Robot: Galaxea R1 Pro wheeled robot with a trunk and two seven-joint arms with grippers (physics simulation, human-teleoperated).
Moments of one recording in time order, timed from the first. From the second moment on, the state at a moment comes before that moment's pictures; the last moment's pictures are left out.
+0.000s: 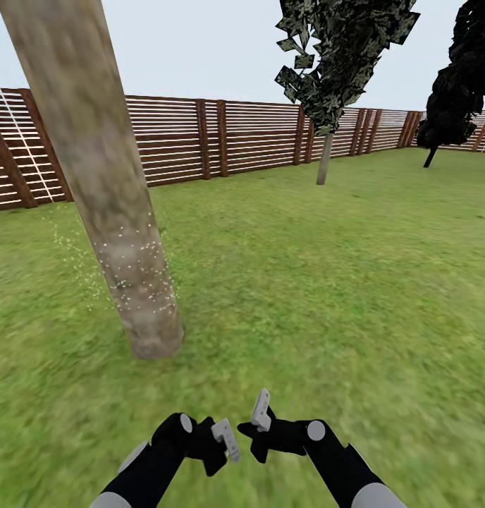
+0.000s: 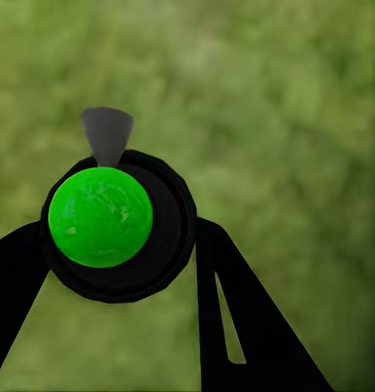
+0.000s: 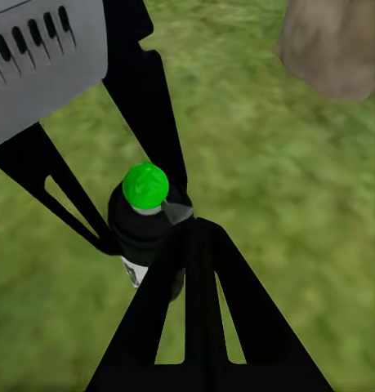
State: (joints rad) left arm -0.46 -0.11 -0.26 -0.81 -0.75 0.34 -0.77; right arm -0.51 0.09 0.18 -0.61 0.47 -0.24 0.78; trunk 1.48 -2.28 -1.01
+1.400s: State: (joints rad) left arm -0.49 0.12 -0.25 -0.80 -0.66 0.33 -0.80; right arm -0.51 0.10 0.18 -0.60 0.47 -0.24 0.78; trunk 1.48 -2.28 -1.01
